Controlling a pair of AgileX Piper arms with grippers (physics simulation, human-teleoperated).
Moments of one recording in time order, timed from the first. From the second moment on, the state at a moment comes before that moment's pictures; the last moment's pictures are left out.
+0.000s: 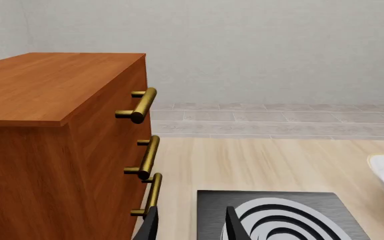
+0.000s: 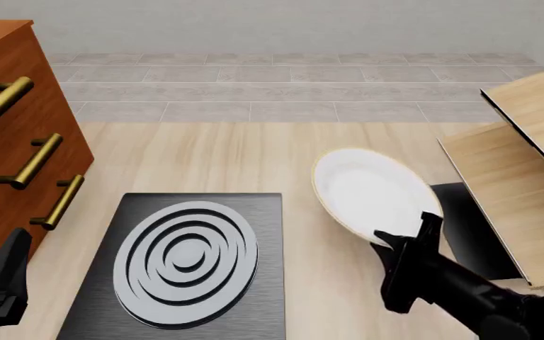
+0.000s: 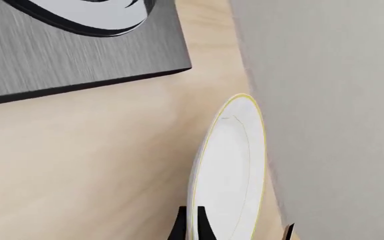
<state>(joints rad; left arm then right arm) 0.02 0.02 0.00 -0.02 0.00 0.41 1.53 -0.16 -0.85 -1.09</state>
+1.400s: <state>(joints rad) 0.03 0.03 0.00 -0.02 0.00 0.48 1.57 -0.65 -0.43 -1.15</state>
